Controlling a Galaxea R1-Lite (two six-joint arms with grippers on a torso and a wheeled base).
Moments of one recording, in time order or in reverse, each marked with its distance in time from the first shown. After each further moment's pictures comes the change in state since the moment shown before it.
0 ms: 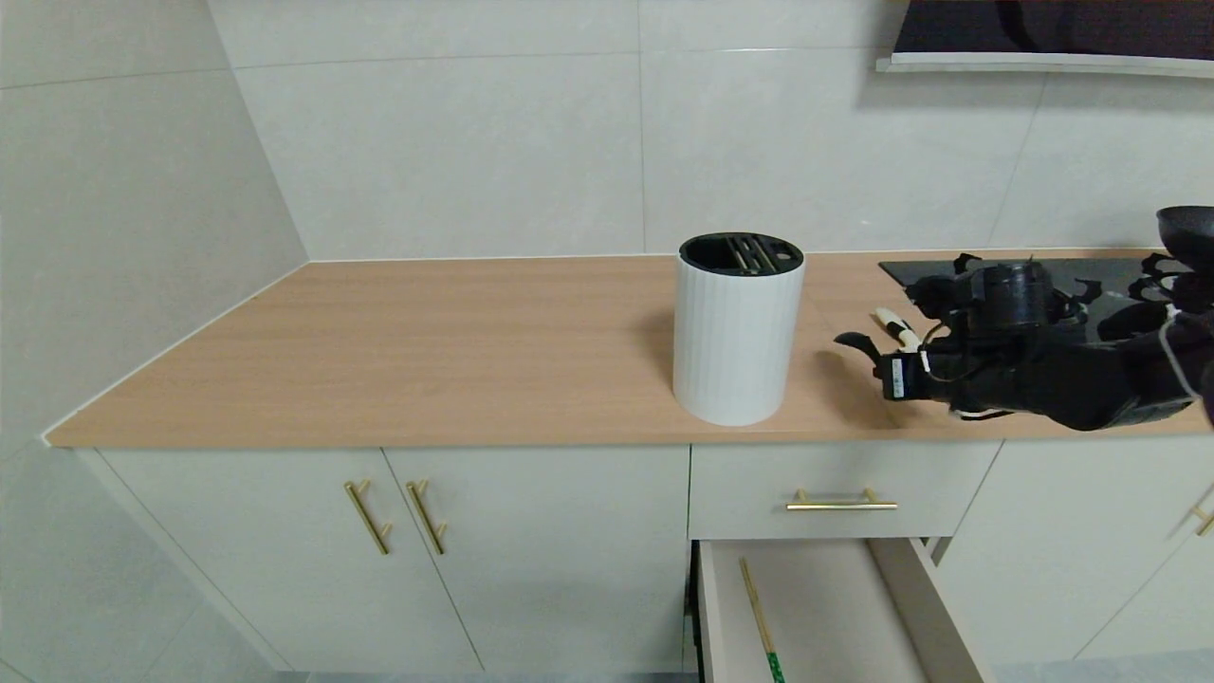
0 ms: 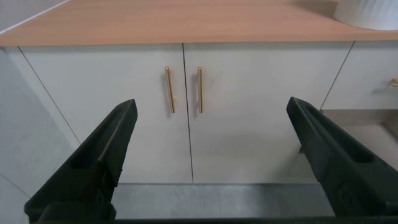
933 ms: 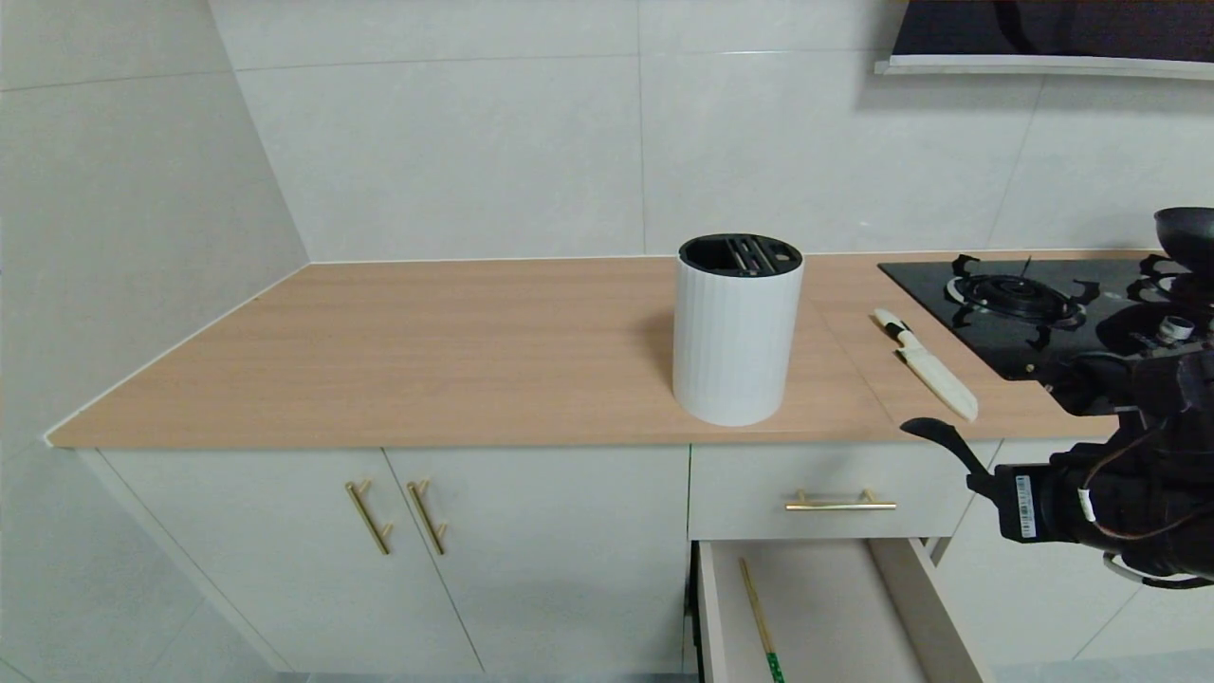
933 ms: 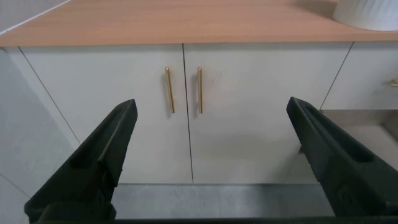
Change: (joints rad) left arm 0.000 0.000 0.000 0.000 0.000 0.000; right arm 0.186 -0.569 0.561 0.138 -0.174 0.146
